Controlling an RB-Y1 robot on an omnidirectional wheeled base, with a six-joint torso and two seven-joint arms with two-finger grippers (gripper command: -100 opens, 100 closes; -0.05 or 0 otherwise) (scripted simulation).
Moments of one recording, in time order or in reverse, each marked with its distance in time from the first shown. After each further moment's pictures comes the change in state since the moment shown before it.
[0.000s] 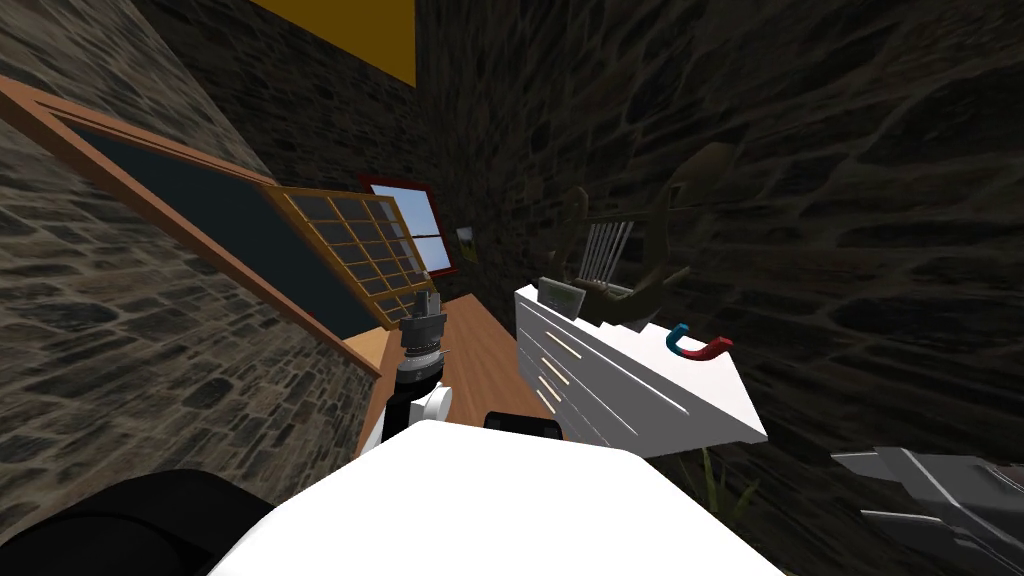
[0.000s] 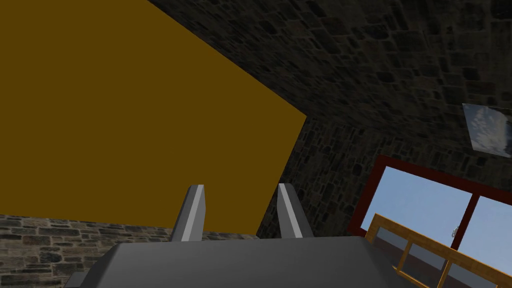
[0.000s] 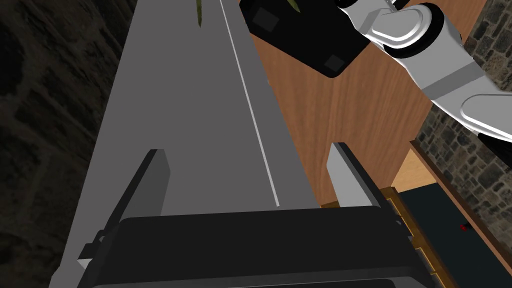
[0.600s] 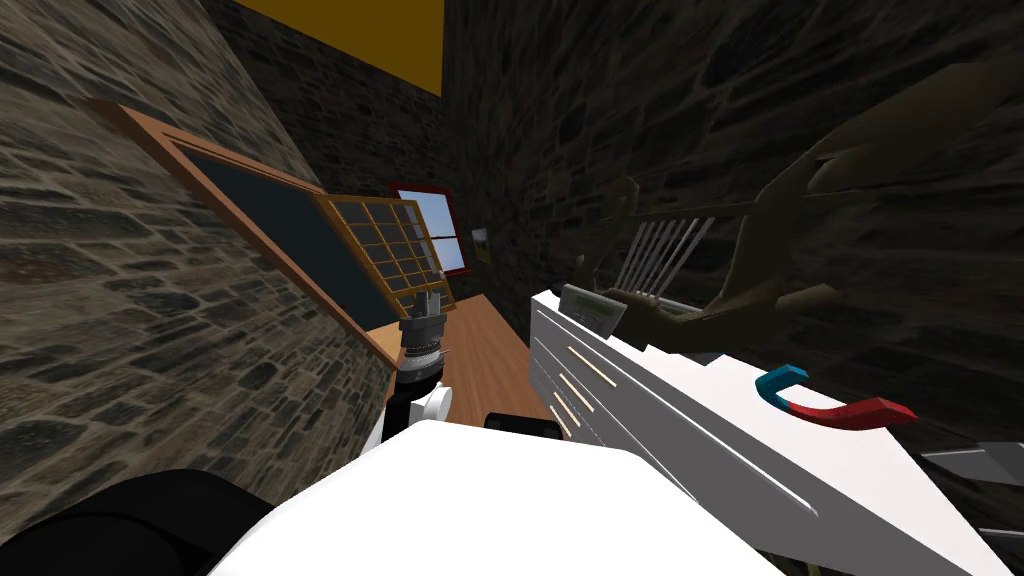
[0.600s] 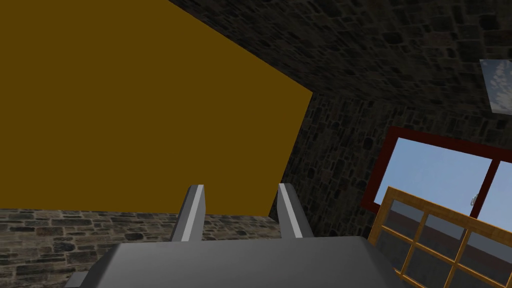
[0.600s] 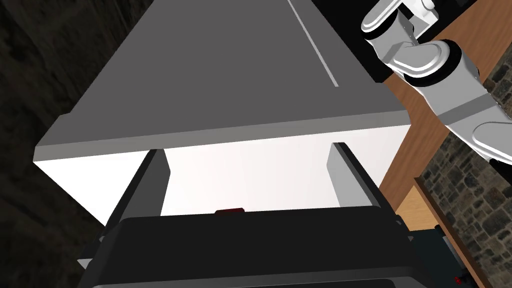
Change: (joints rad) left arm 0.000 0.000 0.000 0.000 0.000 0.000 0.000; right arm -0.027 -0.156 0.081 0.037 -0.049 -0.031 0.066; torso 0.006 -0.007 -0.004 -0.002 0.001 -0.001
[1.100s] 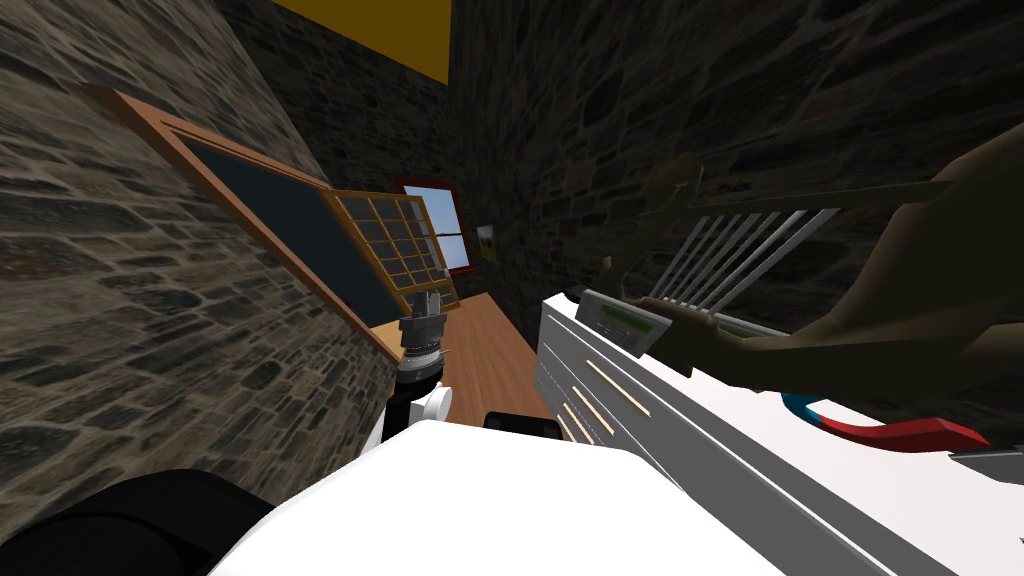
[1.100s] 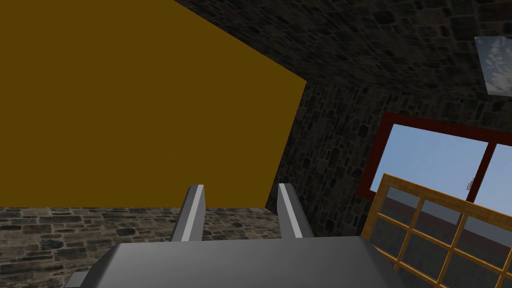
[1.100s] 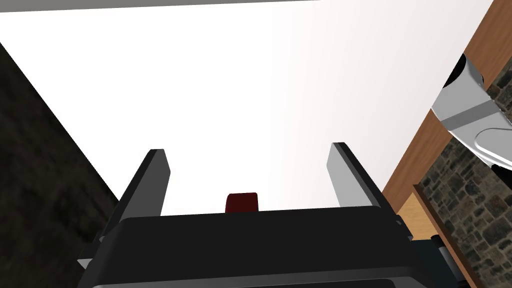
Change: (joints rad) left arm 0.000 0.000 0.000 0.000 0.000 0.000 0.000; right arm -0.013 -0.011 0.028 0.031 -0.016 -0.017 0.032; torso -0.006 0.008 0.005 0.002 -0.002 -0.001
